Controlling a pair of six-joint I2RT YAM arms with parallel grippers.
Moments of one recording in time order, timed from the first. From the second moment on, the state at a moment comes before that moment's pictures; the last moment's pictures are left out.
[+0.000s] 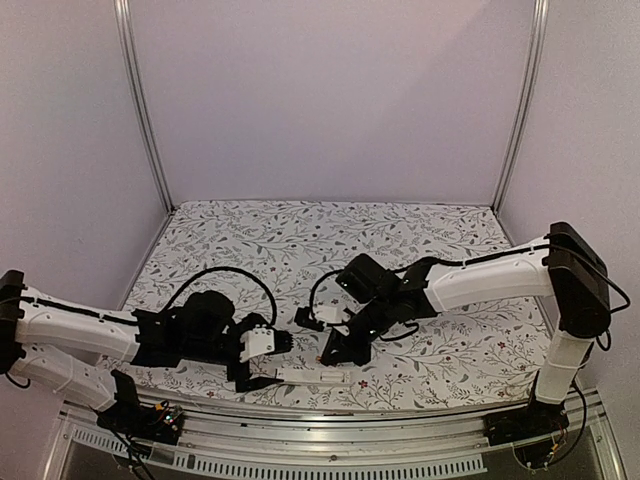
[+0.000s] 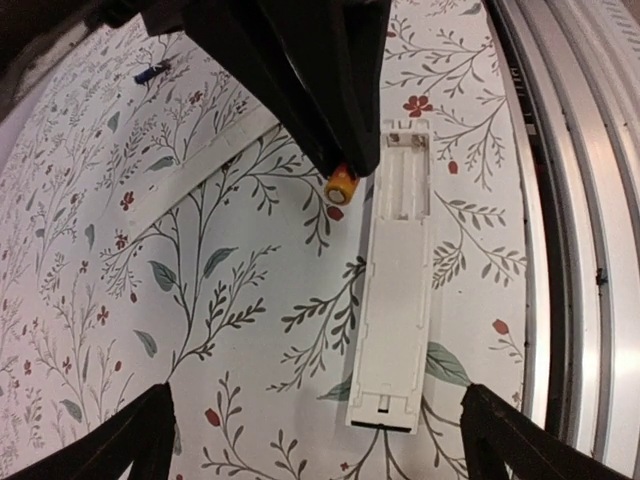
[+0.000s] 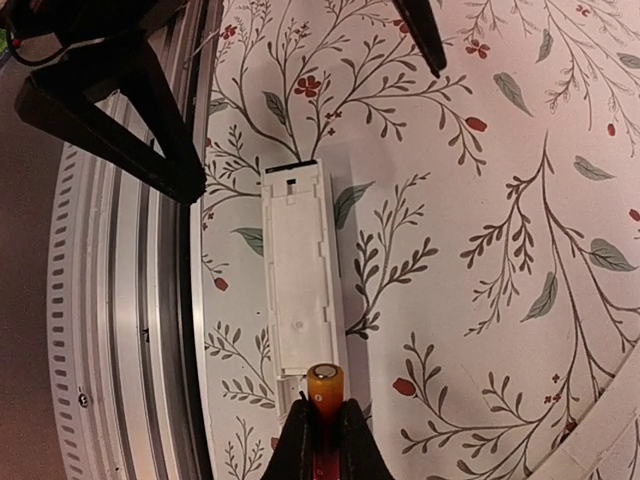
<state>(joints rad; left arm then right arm) -1.04 1.20 0.43 0.07 0.11 0.47 1.05 1.83 1.17 -0.35 -0.45 -0.24</state>
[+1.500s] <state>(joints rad) -1.04 1.32 0.46 0.04 0.10 0.55 1.11 1.87 1.12 -0.35 -0.33 -0.27</state>
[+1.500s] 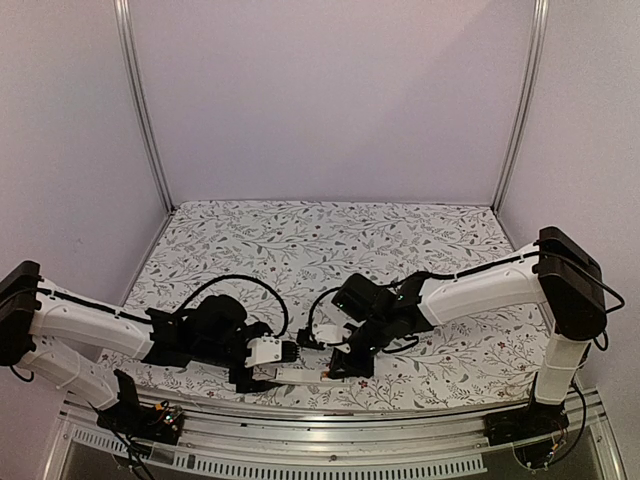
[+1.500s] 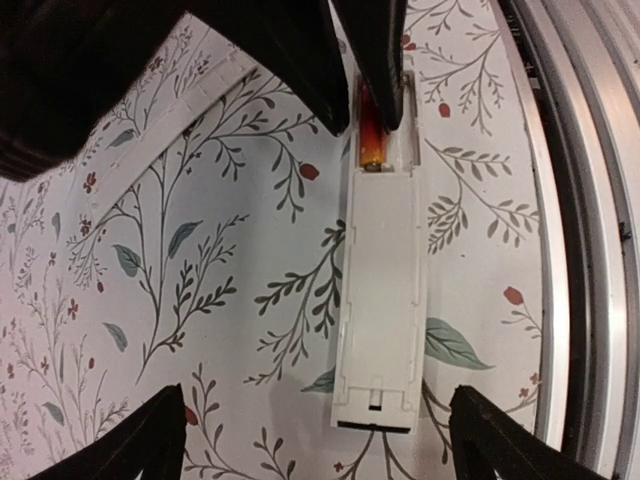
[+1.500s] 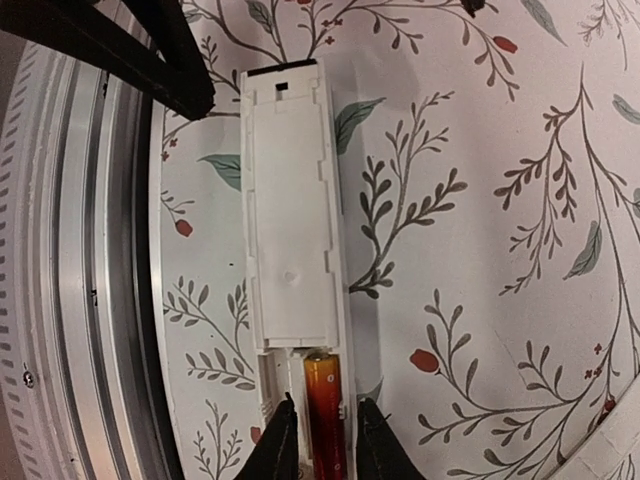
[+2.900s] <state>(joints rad) -1.00 1.16 0.45 0.16 0.03 0.47 0.58 1.96 1.28 -0.44 0.03 0.22</state>
